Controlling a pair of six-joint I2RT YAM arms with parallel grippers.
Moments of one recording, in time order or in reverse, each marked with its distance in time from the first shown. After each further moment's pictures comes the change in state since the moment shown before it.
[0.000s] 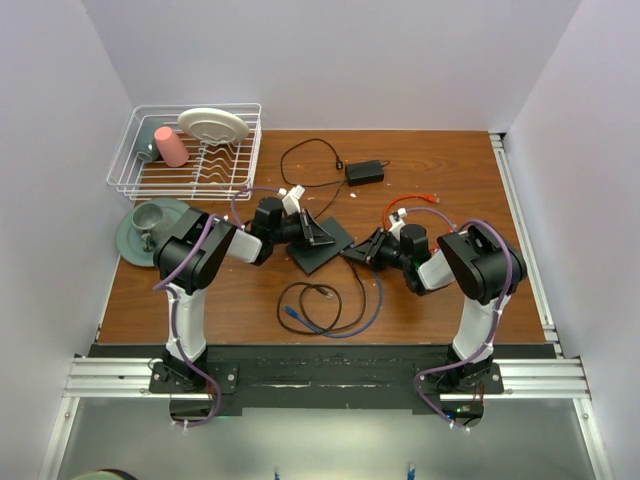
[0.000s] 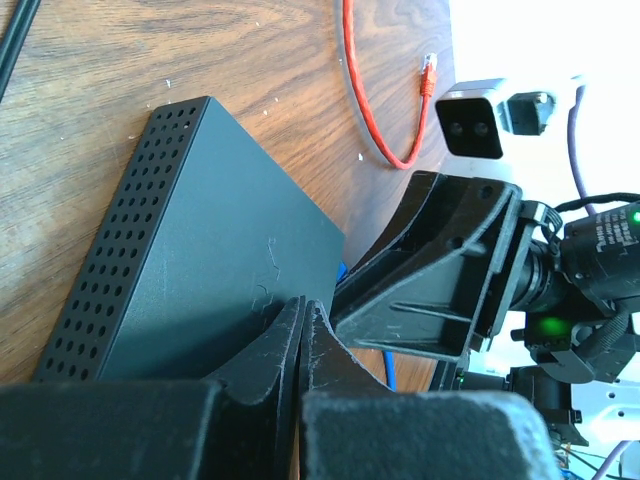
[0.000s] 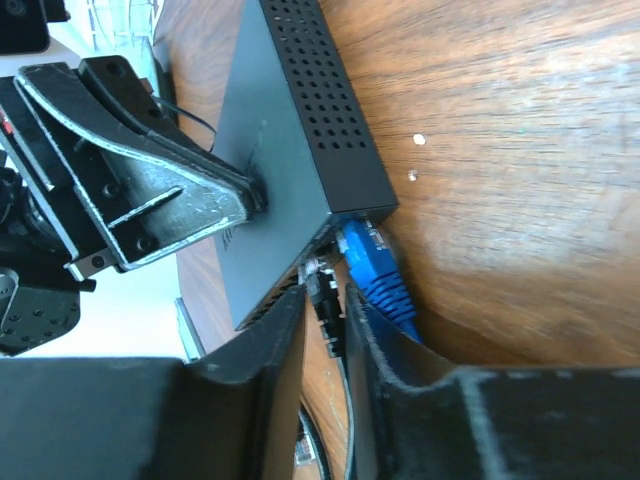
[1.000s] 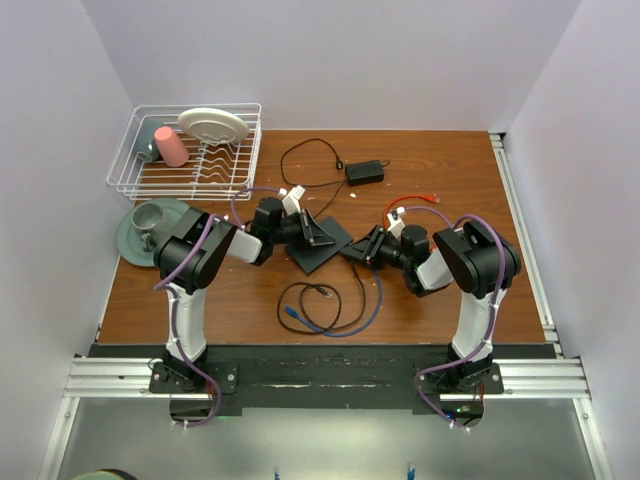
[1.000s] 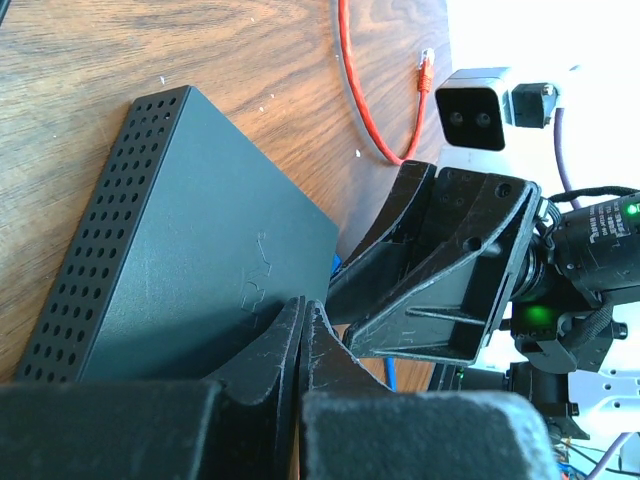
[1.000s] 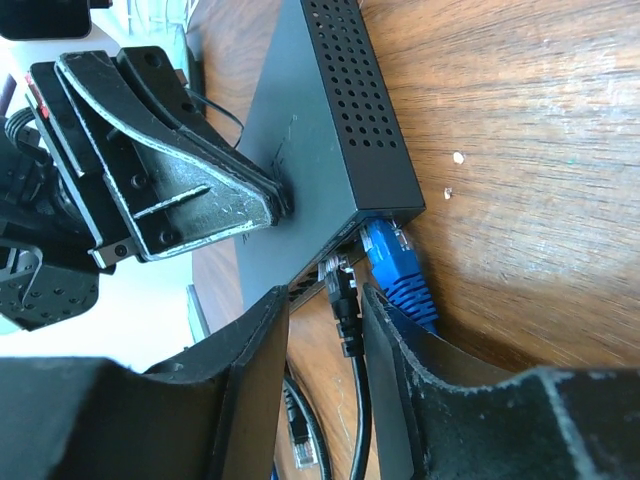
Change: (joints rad) left arm 0.000 0.003 -0.002 0.012 0.011 0.002; right arm -0.009 0.063 0.000 0.135 -0.054 0.004
